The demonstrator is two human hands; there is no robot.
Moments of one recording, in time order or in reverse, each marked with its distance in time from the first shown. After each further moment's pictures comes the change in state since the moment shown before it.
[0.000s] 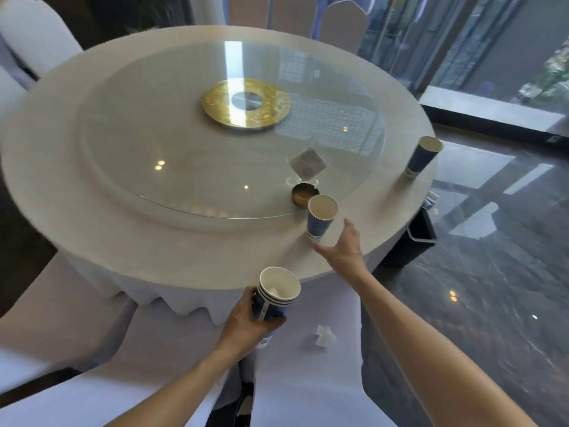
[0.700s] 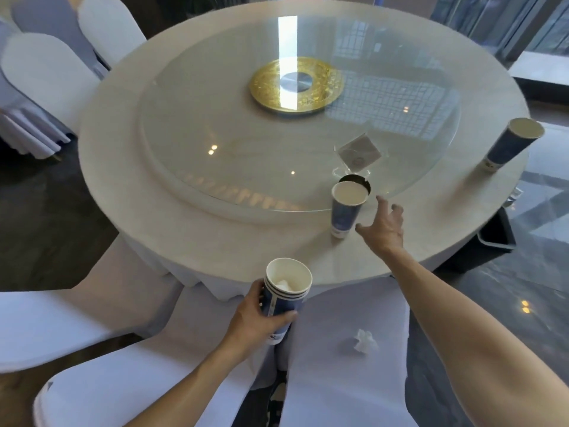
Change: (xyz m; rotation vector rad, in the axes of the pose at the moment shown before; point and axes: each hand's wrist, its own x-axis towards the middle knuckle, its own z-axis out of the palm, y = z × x) left_hand 0.008 -0.022 -0.041 -0.058 0.163 -0.106; right_hand 0.121 0.006 0.064 -0.193 -0.005 -0.075
